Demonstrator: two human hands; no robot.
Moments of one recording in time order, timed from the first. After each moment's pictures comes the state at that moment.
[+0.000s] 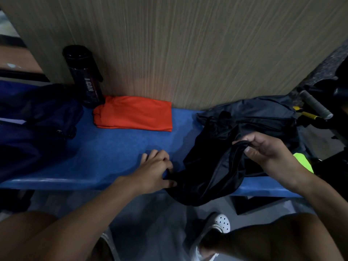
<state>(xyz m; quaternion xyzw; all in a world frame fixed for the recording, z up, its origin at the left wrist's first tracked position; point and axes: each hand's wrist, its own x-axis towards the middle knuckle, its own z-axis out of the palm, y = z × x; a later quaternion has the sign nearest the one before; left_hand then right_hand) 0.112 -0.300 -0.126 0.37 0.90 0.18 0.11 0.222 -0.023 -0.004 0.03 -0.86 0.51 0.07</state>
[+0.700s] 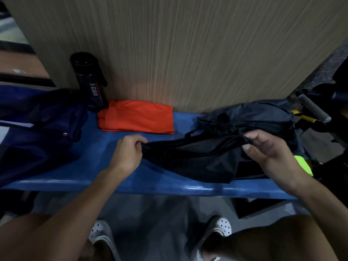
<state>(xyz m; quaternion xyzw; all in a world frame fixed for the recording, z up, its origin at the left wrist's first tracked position) 0.082 -0.343 -0.091 0.12 0.89 0.43 -0.04 0.228 -0.046 0.013 0.03 -0.82 0.56 0.11</state>
